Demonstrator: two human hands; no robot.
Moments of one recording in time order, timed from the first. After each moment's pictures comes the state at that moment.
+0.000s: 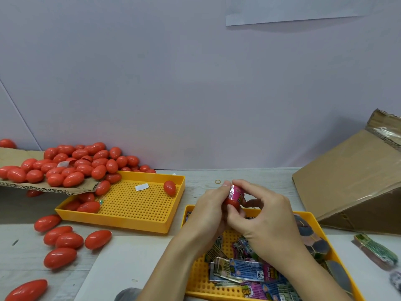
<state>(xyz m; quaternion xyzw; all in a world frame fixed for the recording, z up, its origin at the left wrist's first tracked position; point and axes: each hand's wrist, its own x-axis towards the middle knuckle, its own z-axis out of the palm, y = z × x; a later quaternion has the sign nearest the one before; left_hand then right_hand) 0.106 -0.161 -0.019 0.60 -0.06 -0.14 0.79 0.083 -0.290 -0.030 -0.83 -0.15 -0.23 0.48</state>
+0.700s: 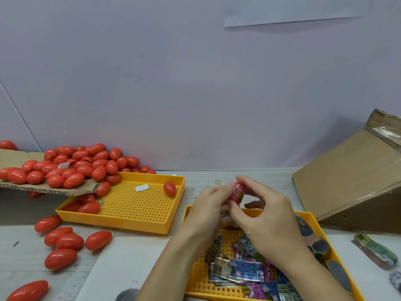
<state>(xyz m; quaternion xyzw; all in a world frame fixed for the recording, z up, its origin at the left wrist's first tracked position) 0.111 -0.160 -0.022 0.61 -0.07 -0.11 0.78 0.087 -0.291 -0.035 -0.82 -0.13 -0.23 0.51</state>
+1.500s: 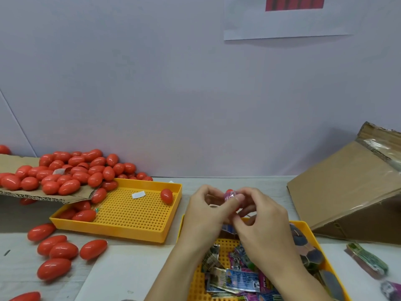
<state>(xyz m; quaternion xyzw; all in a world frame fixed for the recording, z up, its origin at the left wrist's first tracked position) 0.107 -0.161 -0.020 0.72 -0.04 0.05 0.69 0.087 -0.284 -0.031 -0.86 -0.09 -0.28 0.42</state>
